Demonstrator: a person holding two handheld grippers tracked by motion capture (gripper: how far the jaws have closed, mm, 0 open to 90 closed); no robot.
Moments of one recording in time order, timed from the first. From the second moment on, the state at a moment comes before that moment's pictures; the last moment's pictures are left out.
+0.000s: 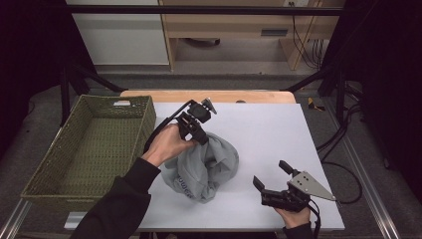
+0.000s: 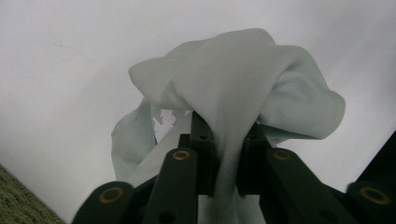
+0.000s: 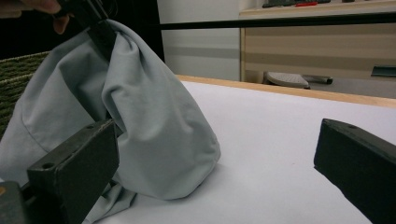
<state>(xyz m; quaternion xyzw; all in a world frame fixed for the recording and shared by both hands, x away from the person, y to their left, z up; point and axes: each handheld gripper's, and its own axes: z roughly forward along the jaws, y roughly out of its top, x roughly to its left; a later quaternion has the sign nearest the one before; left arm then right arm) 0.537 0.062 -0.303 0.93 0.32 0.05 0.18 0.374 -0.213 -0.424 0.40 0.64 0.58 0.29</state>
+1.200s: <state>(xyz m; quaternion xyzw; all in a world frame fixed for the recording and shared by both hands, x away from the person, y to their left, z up) 0.470 0.132 -0.309 0.82 0.33 0.16 0.43 0.375 -0.215 -0.423 0.41 0.64 0.59 0.29</state>
